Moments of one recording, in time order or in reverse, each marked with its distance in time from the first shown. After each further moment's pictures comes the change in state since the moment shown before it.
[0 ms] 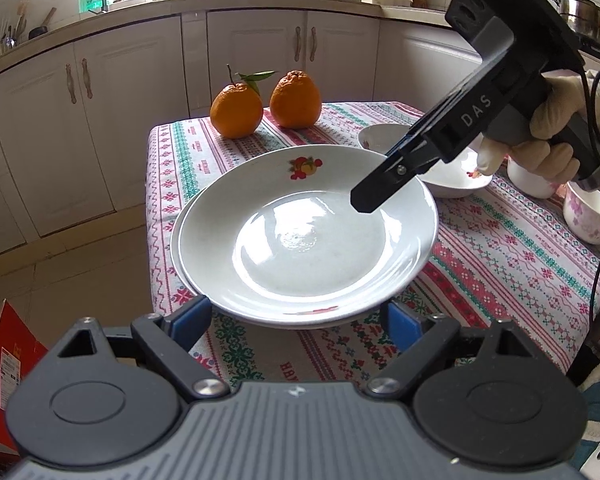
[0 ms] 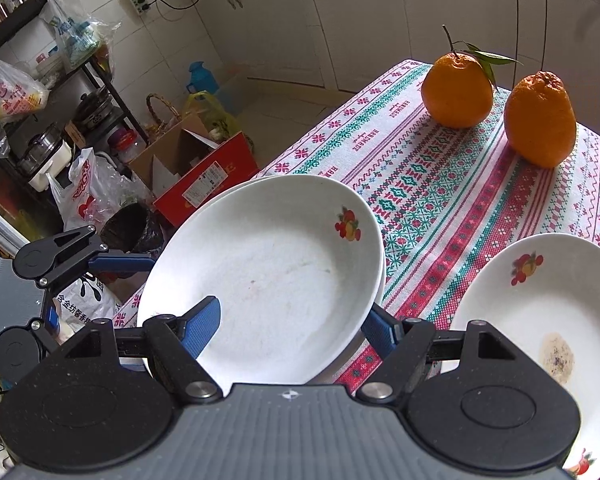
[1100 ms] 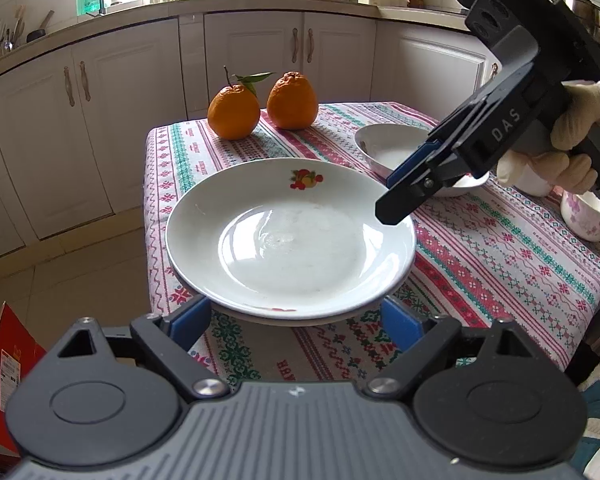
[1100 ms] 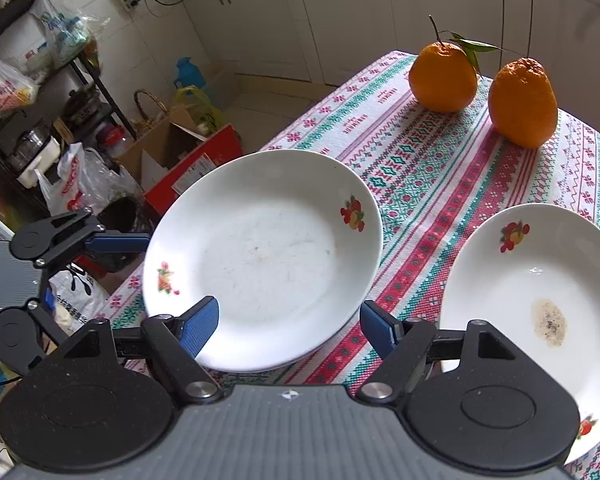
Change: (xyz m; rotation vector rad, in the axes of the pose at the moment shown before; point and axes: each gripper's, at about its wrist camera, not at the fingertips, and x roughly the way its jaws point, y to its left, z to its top) left arm -0.002 -0.001 -0.001 0.007 -0.003 -0.006; right arm -0.011 0.007 -0.018 0.017 -0.005 -0.024
